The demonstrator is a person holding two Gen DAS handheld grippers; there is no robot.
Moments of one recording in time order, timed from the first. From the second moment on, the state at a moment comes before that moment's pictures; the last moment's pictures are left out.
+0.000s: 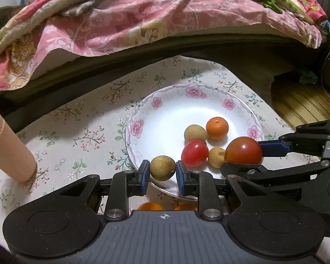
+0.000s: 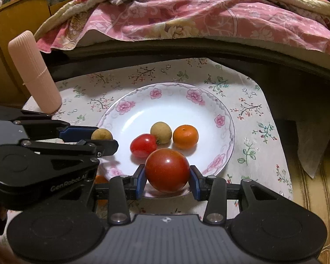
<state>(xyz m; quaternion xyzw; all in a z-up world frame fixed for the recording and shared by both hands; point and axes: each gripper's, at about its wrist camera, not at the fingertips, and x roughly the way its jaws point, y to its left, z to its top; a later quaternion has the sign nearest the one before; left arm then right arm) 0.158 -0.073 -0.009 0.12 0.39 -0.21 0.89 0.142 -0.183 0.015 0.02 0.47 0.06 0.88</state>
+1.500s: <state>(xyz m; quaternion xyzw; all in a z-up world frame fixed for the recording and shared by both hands) 0.098 -0.024 0.039 0.10 0.38 -0.19 0.90 0.112 -0.190 0.068 0.06 0.41 0.05 0.91</state>
